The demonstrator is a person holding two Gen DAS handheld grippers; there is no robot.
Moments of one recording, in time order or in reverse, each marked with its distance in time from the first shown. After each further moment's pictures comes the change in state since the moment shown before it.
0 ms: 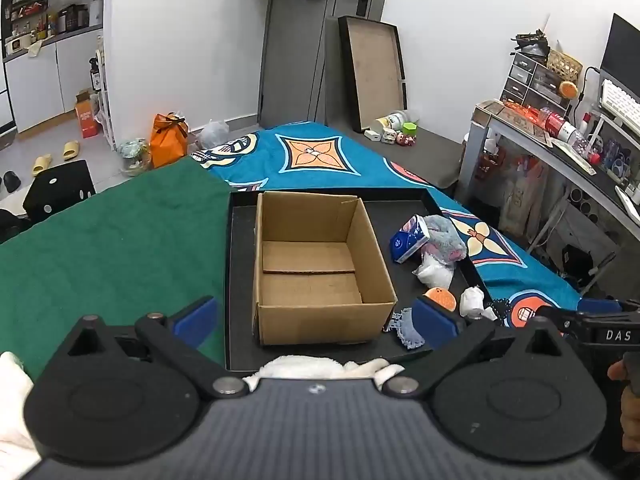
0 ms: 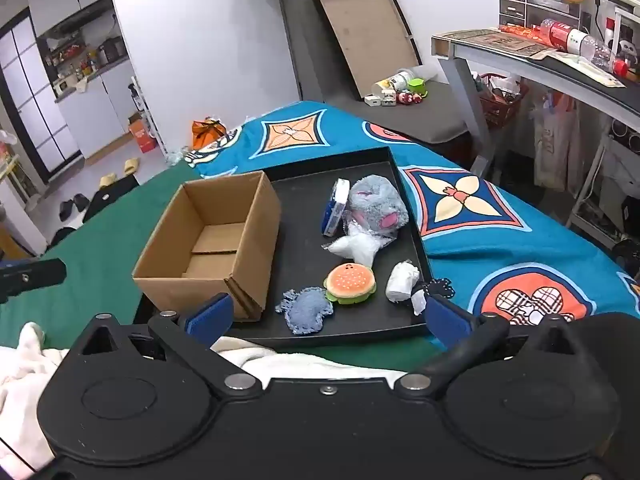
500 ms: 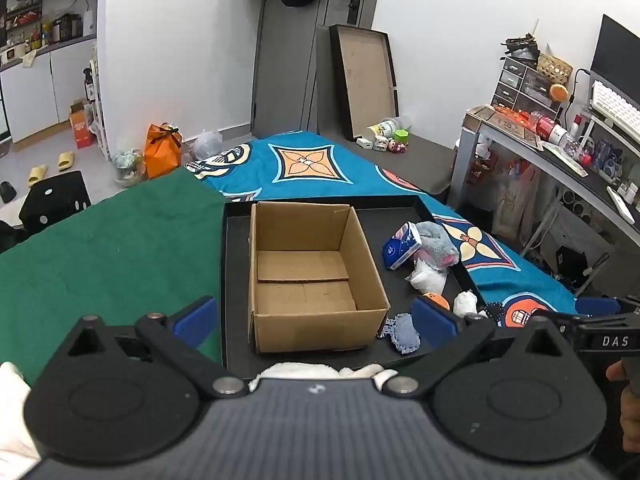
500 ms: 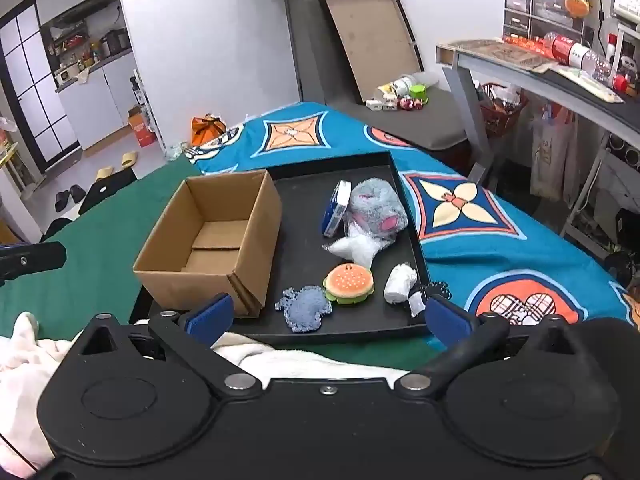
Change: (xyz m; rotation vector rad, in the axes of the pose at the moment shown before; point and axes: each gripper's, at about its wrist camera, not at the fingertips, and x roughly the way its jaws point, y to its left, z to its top) left arm -0.009 -0.003 0.005 0.031 -0.026 -0.007; right arm -0.008 0.012 -0.001 -0.041 -0.021 -0.027
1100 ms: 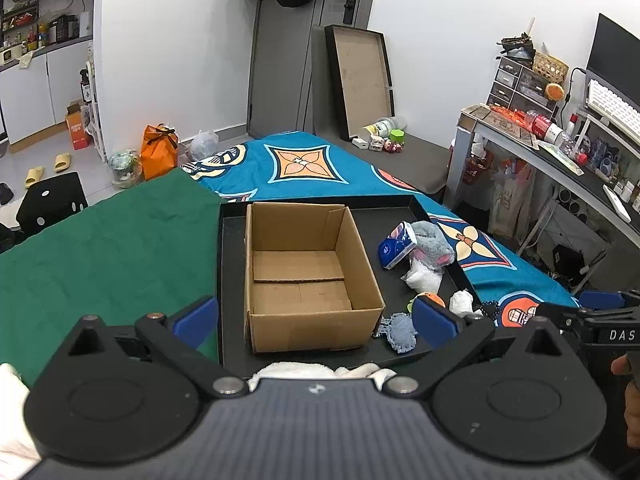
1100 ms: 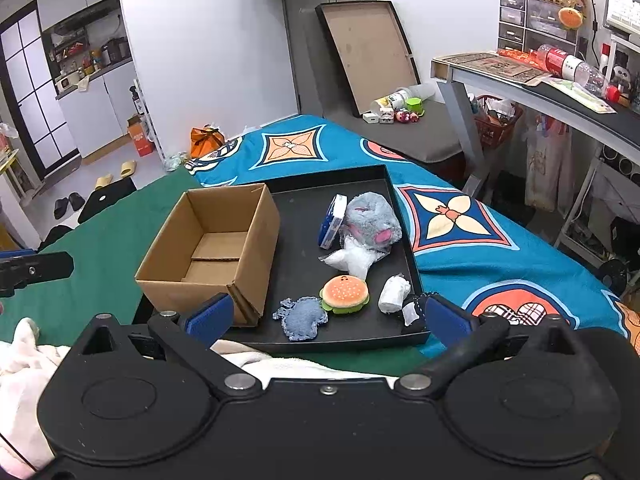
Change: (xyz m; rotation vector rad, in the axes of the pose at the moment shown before) left arm 0.000 -0.005 -0.003 0.003 -0.007 -0.007; right arm -0.008 -0.001 0.001 -0.002 -0.024 -0.010
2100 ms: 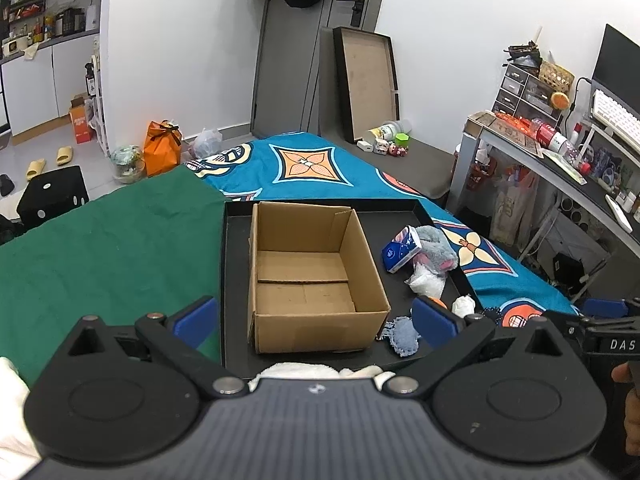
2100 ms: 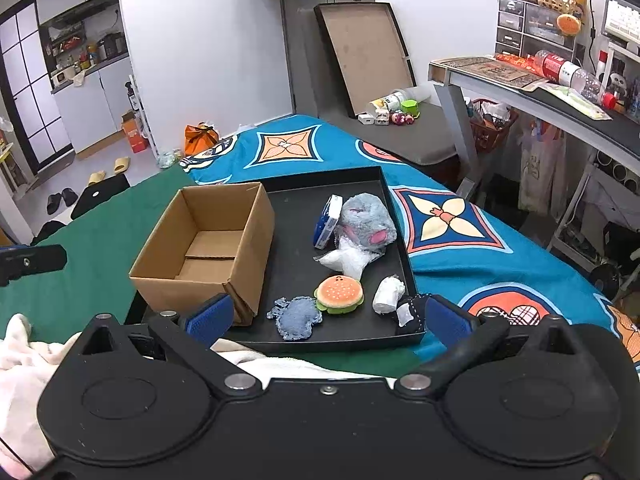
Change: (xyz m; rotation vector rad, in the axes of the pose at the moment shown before) left arm 0.003 0.011 -0.002 -0.030 -0.003 -0.006; right arm -0.002 0.006 0.000 -0.019 -0.002 -0.031
